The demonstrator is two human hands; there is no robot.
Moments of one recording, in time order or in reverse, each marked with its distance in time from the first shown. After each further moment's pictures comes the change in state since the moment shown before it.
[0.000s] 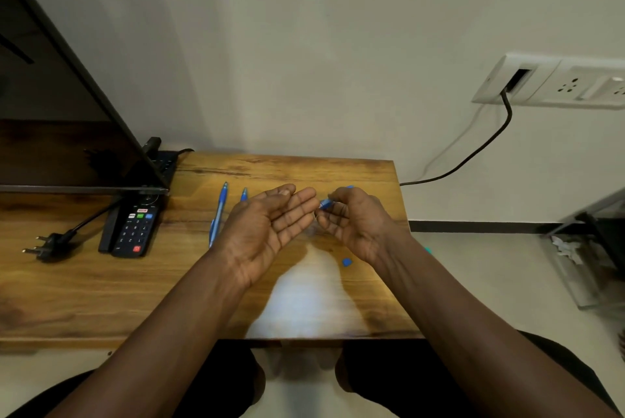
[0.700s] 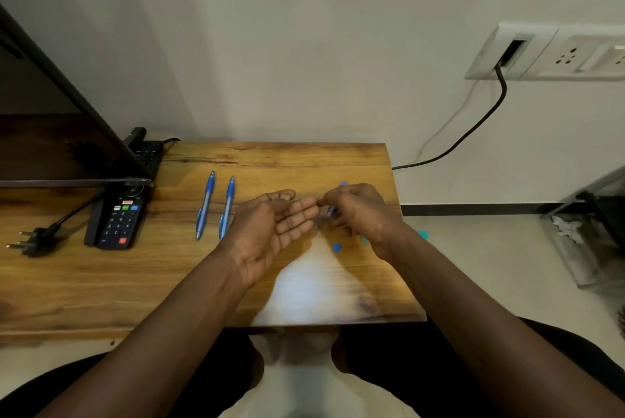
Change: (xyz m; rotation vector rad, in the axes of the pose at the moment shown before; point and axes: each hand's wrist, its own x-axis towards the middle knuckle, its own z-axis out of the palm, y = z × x) left_hand 0.013 -0.033 0.006 0.113 0.057 -0.060; right_hand -0.002 -0.001 -0.038 -0.693 -0.017 -0.167
